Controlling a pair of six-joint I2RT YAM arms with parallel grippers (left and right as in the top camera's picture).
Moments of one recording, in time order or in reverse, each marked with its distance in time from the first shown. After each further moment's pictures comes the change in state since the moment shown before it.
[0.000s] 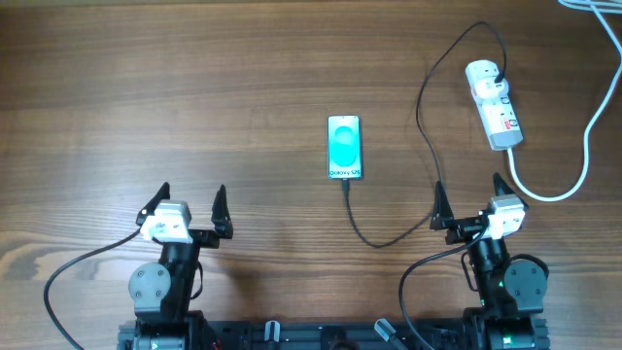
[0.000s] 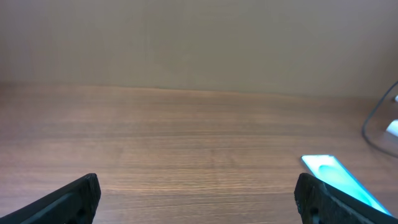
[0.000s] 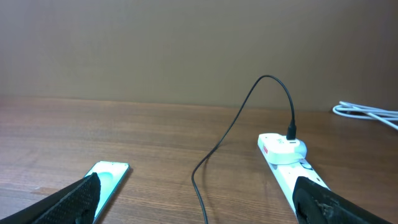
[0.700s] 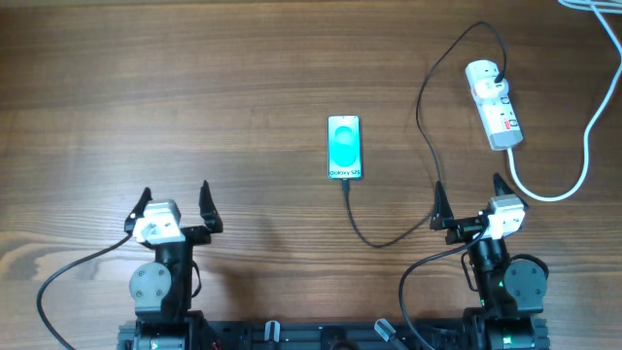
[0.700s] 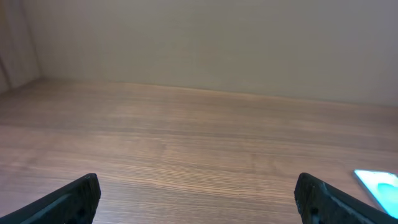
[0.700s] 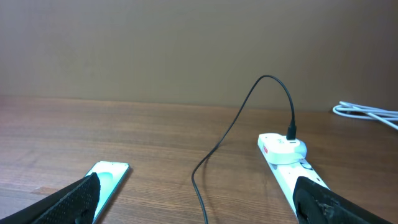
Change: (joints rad) left arm -0.005 0.000 0.000 -0.007 -0.177 0.005; right arm 0.000 0.000 0.000 0.000 0.000 0.000
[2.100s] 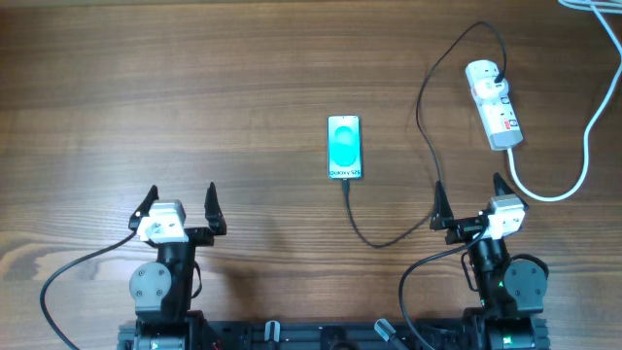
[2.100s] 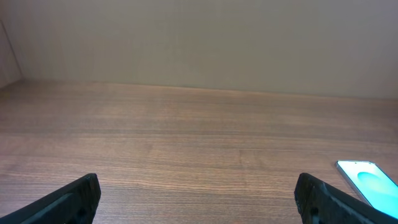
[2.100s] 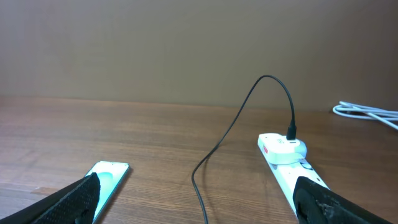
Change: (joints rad) left arm 0.002 0.000 0.000 -0.004 0.064 0.011; right arm 0.000 0.000 0.000 0.000 0.000 0.000
